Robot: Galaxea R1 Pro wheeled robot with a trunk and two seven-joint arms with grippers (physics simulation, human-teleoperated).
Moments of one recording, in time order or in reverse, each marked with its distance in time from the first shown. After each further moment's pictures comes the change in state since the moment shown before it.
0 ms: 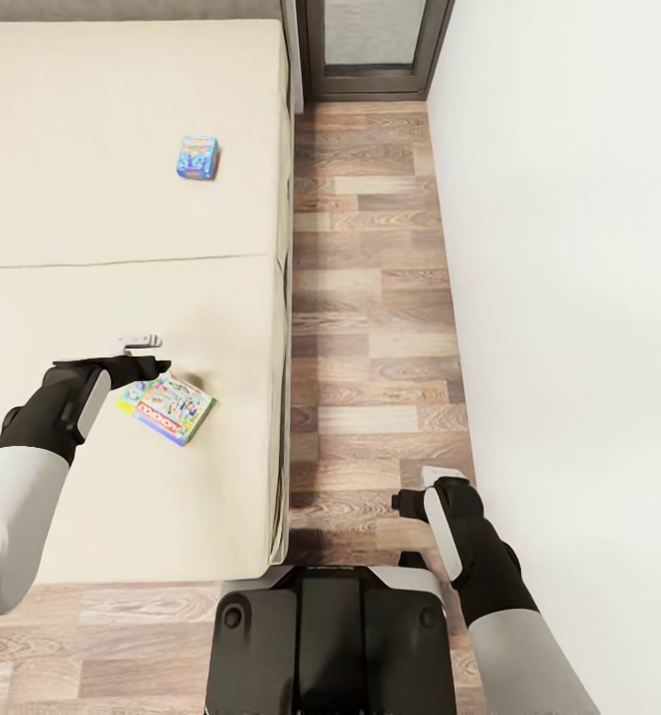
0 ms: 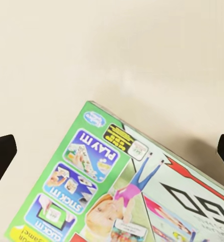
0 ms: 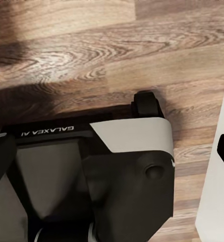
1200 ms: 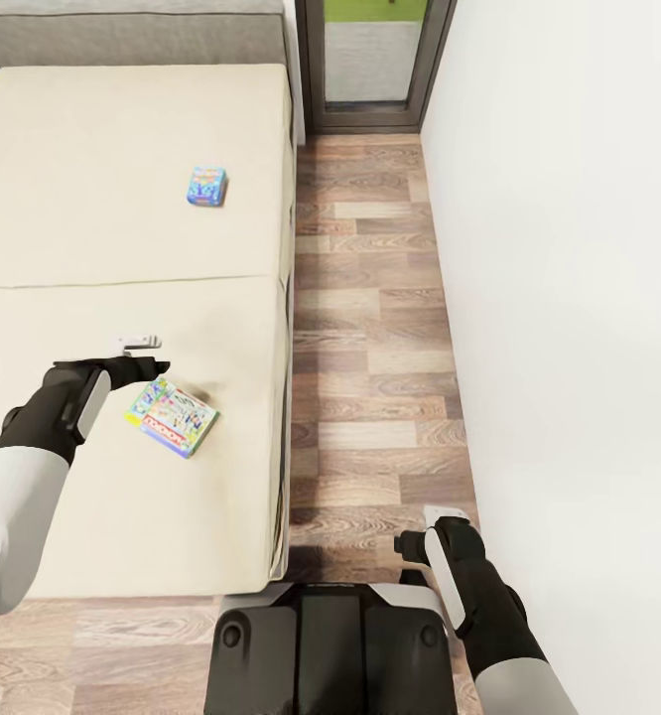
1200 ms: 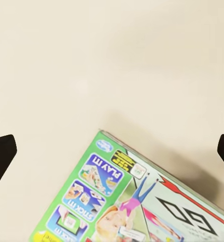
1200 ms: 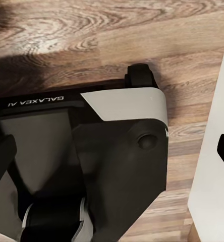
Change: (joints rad) left arm 0.000 0.000 0.000 0.003 -0.003 0.003 0.007; right arm 0.122 0.000 0.004 0.005 0.014 -0.012 -0.003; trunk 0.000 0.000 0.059
